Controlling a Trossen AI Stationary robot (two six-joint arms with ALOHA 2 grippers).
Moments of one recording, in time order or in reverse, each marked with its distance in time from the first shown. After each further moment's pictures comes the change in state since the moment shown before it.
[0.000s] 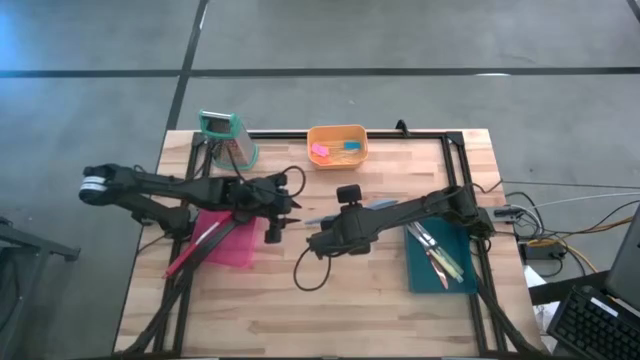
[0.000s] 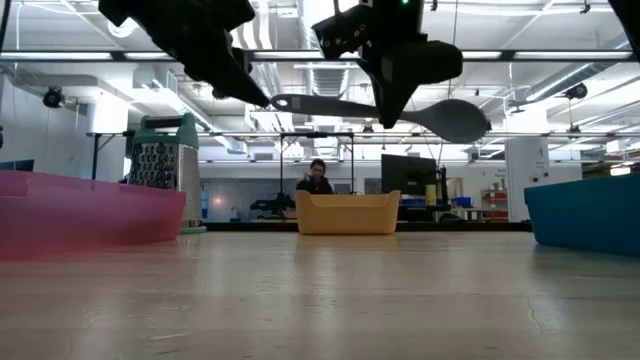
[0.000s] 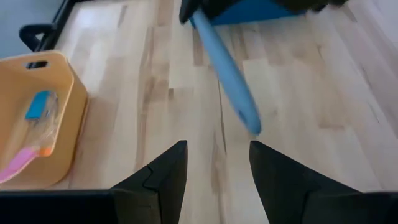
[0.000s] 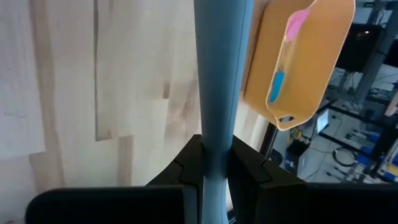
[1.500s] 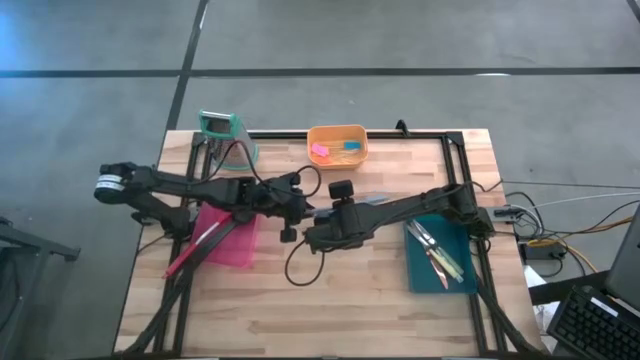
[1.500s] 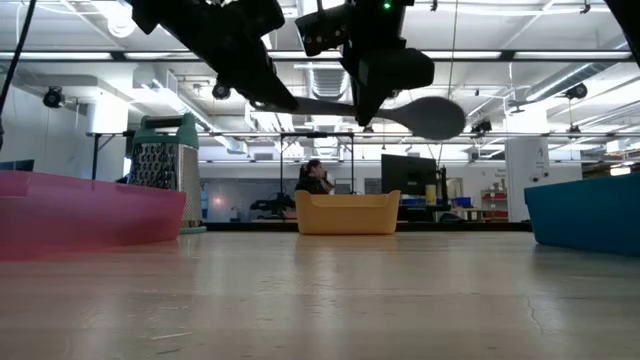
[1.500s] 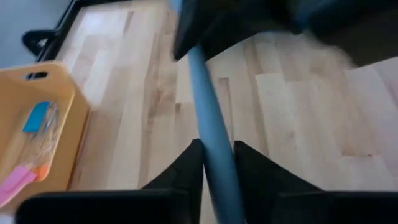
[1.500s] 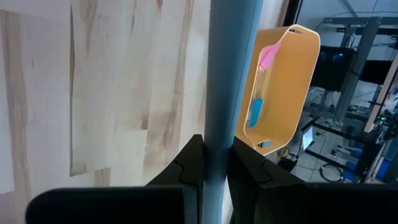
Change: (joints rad) left arm 0.008 0.151 0.079 0.095 -0.010 -0.003; right arm -0.023 -0.002 0.004 0.136 0.072 -0.121
